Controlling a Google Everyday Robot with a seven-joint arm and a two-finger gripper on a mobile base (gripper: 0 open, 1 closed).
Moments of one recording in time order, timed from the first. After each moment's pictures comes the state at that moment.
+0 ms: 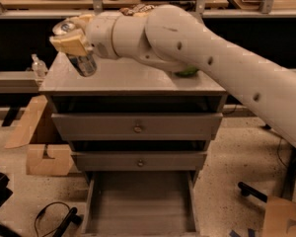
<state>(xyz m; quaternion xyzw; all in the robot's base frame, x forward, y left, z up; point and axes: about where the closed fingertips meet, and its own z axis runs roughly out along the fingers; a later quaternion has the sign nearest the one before) 0.626 0.174 1.005 -0.48 0.57 0.27 0.61</state>
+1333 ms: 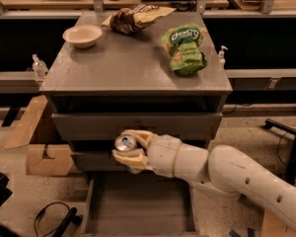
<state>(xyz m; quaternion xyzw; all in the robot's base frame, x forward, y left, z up) 0.483 0.053 0.769 -0.44 0.61 0.29 0.59</state>
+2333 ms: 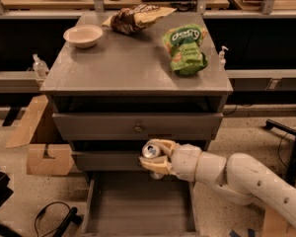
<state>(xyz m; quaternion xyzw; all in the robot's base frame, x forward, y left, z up) 0.508 -0.018 0.691 -0.44 0.63 0.29 0.58</state>
